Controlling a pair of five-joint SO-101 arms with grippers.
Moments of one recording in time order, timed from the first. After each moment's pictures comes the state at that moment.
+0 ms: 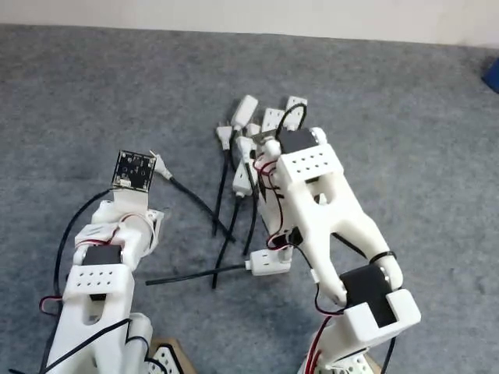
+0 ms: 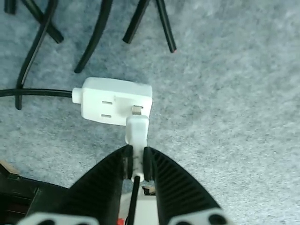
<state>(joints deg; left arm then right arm) -10.6 -49.4 78.3 28.2 -13.8 -25.2 4.0 8.5 97.5 2.8</state>
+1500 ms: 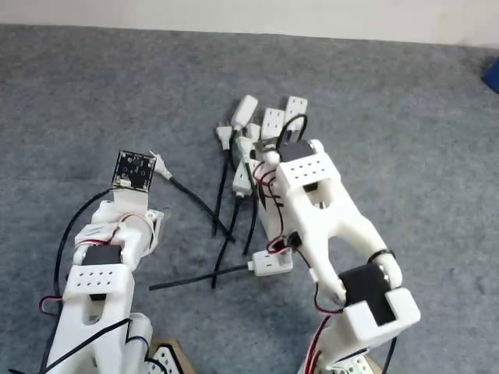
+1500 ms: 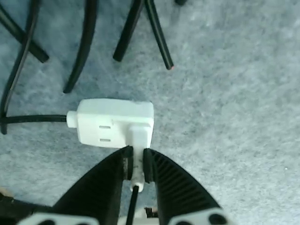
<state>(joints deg) -10.6 -49.4 78.3 28.2 -13.8 -25.7 8.4 17.0 86.5 1.2</state>
